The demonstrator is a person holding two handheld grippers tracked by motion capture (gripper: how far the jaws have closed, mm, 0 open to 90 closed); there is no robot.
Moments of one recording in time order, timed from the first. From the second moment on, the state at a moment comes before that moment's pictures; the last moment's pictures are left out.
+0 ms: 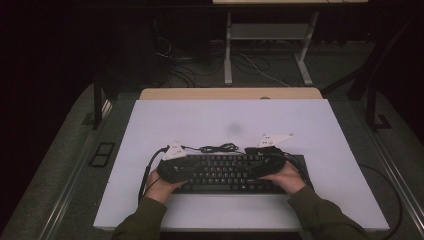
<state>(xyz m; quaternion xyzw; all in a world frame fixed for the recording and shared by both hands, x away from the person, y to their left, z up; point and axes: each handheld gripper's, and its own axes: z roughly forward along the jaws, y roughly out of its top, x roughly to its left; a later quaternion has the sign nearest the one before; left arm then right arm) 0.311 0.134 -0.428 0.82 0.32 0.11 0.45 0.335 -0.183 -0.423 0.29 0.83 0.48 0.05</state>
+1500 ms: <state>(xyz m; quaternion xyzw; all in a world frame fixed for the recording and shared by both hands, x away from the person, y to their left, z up) 0.319 0.126 -0.430 0.84 0.32 0.09 0.42 0.331 -0.194 -0.423 0.30 0.82 0.48 0.06</state>
